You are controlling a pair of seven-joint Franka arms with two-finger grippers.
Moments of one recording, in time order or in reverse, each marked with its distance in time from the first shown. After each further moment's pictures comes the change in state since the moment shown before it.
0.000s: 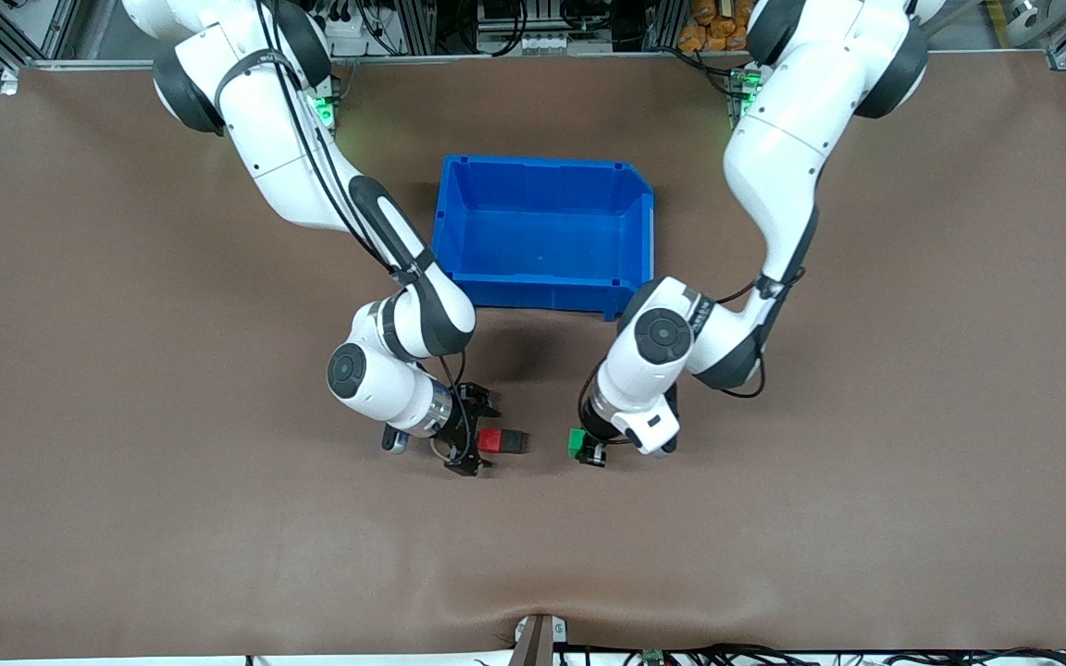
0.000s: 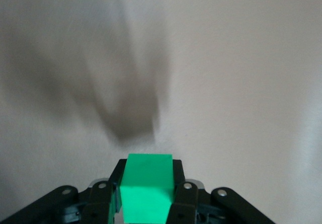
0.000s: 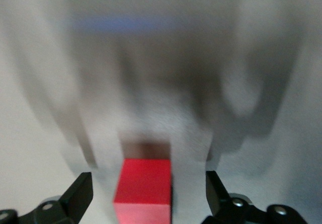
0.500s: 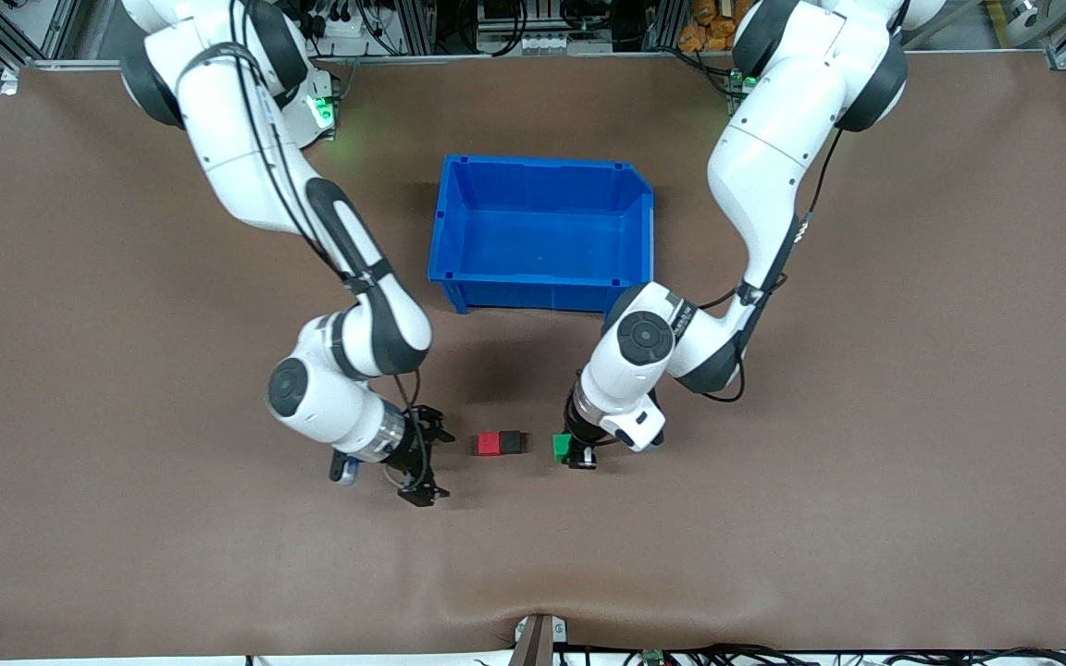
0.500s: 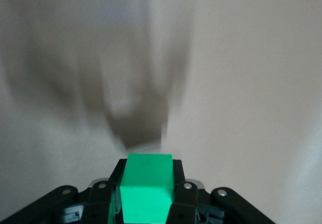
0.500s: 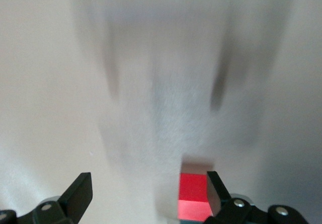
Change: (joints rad) left arm -0.036 0.053 0.000 0.072 -0.003 0.006 -0.134; right arm -0.116 -0.082 -0.029 0.039 -0.103 -0.207 -0.154
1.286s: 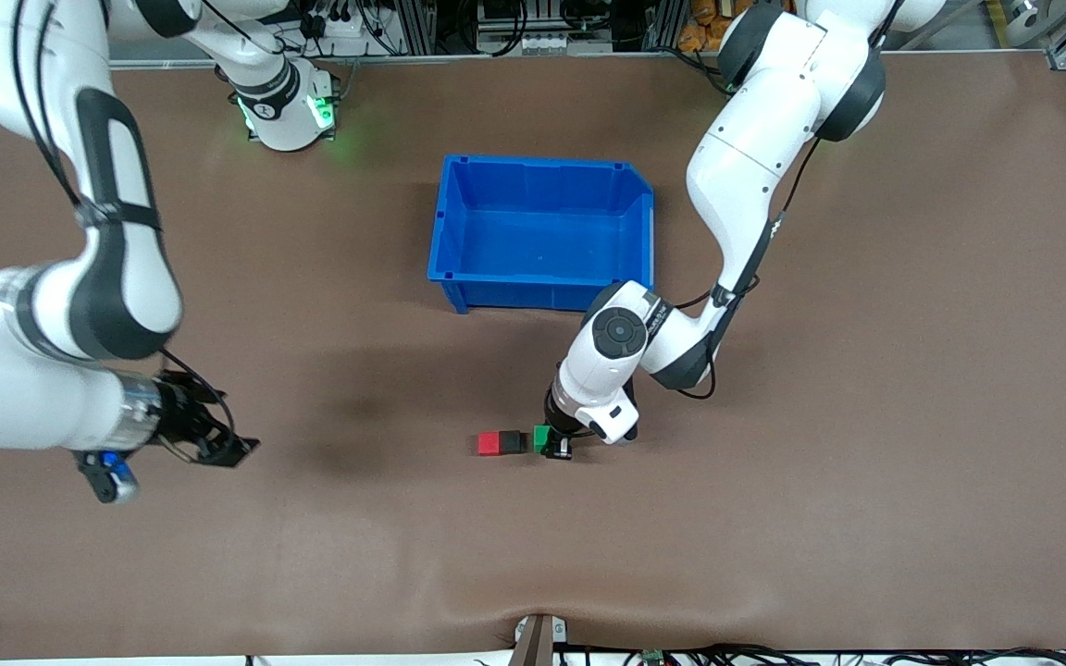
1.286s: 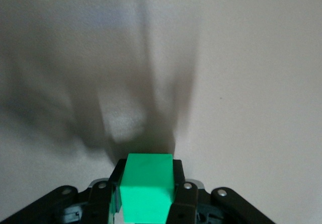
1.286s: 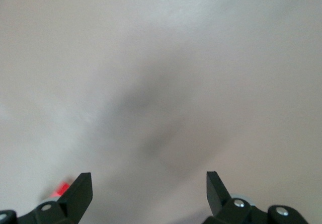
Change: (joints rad) left arm -0.029 0.062 -0.001 0.043 -0.001 0.040 0.025; right arm -0.281 -0.332 -0.045 0.019 -0.295 -0.675 -0.779
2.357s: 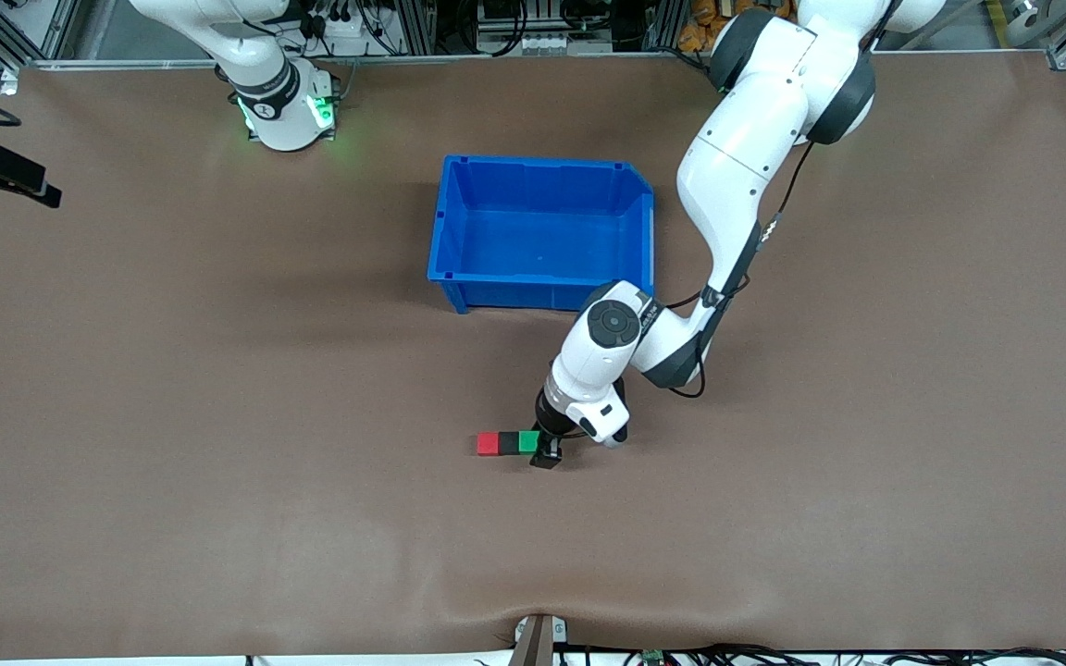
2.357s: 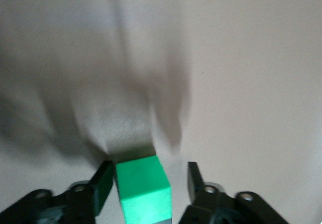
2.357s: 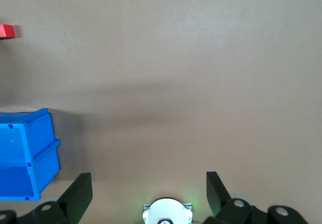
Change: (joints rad) left arm -0.030 0.027 0.031 0.011 0.000 0.101 0.064; right arm -0.121 -0.620 0.003 -0.290 -0.209 -0.306 -0.773
